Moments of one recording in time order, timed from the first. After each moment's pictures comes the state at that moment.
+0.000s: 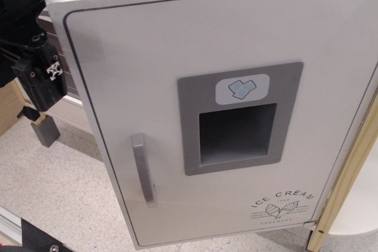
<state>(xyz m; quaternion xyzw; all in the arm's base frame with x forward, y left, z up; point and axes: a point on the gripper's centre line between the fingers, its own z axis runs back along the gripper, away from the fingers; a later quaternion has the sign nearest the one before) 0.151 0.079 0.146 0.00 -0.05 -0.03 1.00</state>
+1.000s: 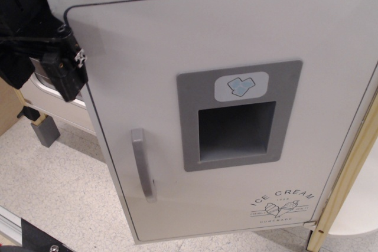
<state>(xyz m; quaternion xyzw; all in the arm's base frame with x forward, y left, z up) 0.169 0.069 0.142 -0.02 -0.11 0.08 0.99</state>
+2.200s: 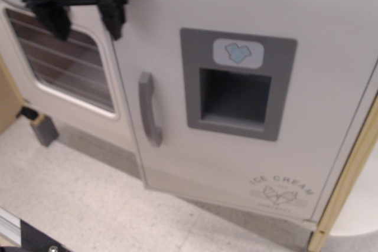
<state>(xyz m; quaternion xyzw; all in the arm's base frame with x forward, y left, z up) 0.246 0.090 0.139 -0.02 -0.15 0.19 0.97</state>
